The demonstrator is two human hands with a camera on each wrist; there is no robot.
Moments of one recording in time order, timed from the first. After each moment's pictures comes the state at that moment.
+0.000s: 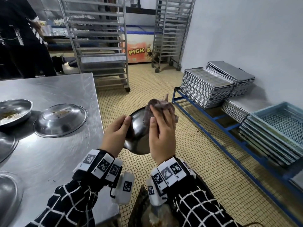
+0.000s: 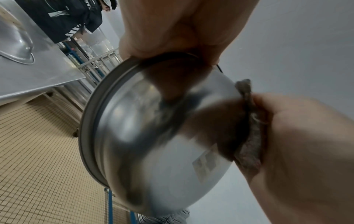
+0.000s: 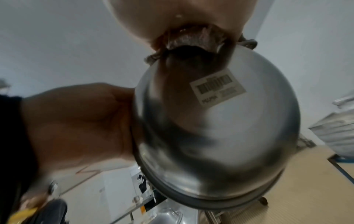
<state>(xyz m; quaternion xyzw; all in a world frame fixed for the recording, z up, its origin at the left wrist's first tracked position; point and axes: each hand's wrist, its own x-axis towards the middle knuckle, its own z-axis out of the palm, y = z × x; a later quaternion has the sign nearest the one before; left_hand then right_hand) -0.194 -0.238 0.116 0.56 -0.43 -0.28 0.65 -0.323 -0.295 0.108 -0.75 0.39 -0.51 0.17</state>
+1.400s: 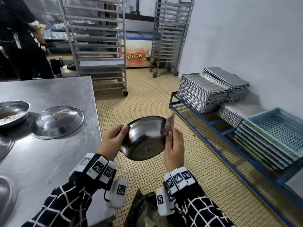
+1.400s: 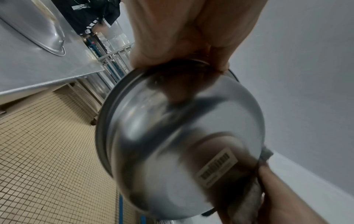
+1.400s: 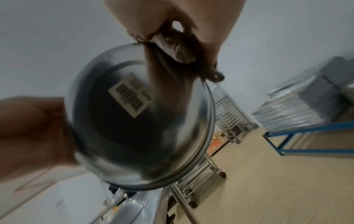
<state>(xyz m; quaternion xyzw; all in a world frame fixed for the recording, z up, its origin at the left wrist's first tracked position) -0.192 -0.232 0.100 0.60 -0.44 -0.29 0.61 -0.372 -0.299 0.076 -0.66 0.44 -0.50 0.35</state>
